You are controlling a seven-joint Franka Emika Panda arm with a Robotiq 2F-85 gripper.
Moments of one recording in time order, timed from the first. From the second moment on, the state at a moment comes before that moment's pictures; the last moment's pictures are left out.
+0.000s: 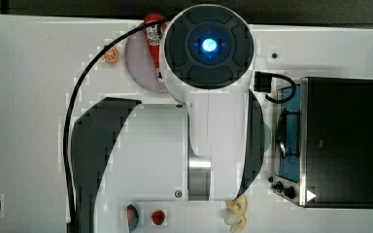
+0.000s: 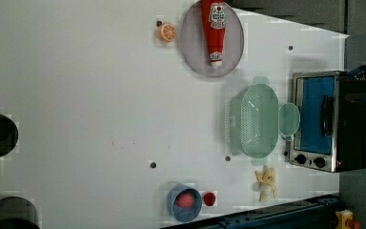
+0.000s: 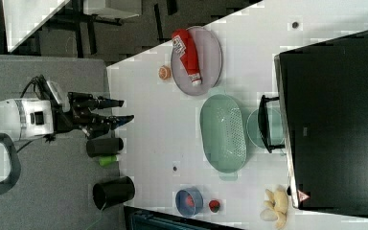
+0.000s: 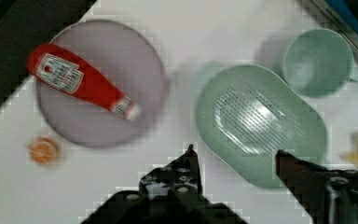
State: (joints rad) arm 0.02 -0.04 -0.02 -1.81 -0.02 0.20 0.08
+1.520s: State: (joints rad) arm 0.02 0.07 -0.06 -2.50 -0.03 0.80 0.39
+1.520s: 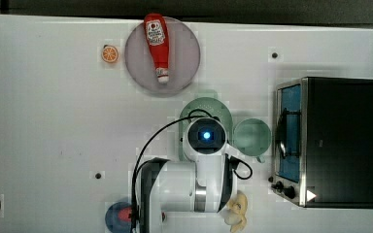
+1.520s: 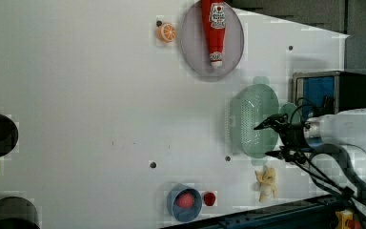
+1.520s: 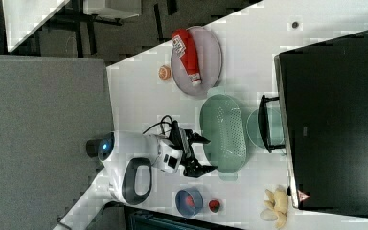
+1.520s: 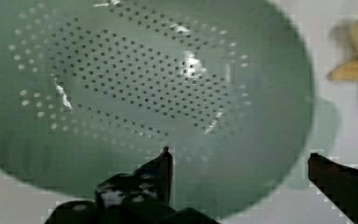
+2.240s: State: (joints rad) arm 0.01 0.37 0.02 -2.46 -0.02 1.20 0.73
